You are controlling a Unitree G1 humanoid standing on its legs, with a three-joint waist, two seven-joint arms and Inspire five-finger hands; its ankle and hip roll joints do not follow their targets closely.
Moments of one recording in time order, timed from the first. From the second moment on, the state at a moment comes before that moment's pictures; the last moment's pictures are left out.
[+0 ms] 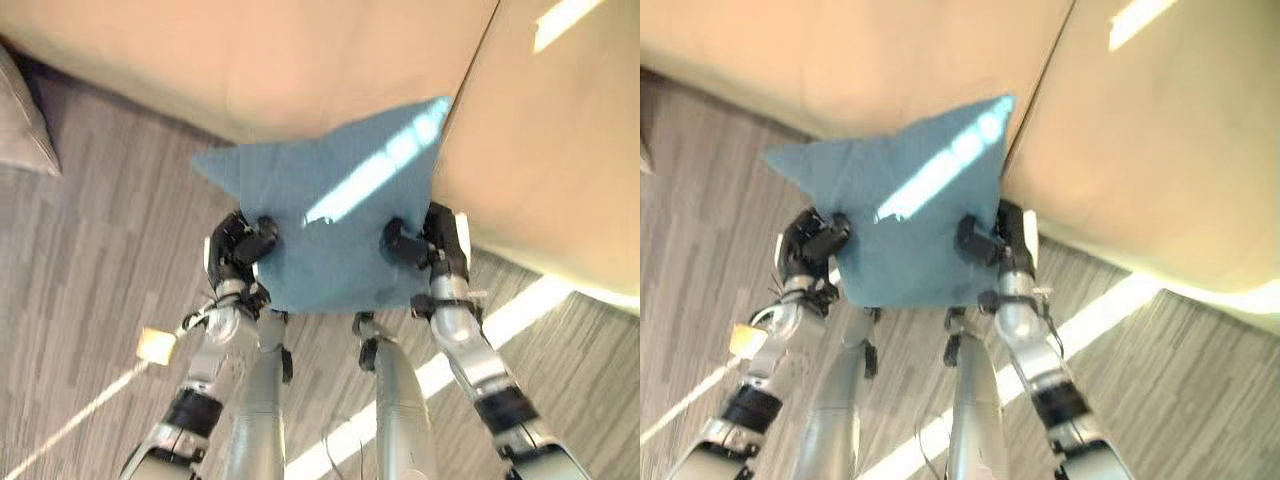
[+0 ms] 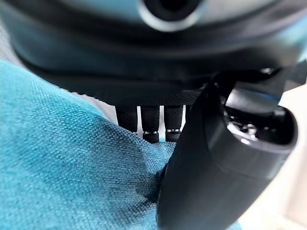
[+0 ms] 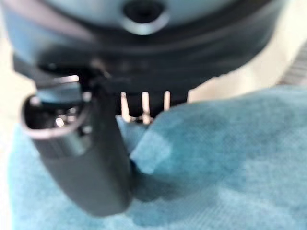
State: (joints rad) left arm -0.31 0.30 -0.28 0.18 -0.75 -0.20 0.44; right arm -0.30 -0.38 0.27 0.15 0.08 -0.07 -0.46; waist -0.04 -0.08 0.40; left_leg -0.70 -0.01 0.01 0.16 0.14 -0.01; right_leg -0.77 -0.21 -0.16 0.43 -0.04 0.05
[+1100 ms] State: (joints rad) left arm -0.08 0.32 -0.39 0.12 -0.62 -0.14 0.29; right arm 0.06 -0.40 0.10 0.06 -0.02 -0.08 -0.35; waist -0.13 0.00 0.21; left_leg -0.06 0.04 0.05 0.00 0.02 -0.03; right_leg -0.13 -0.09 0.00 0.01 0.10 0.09
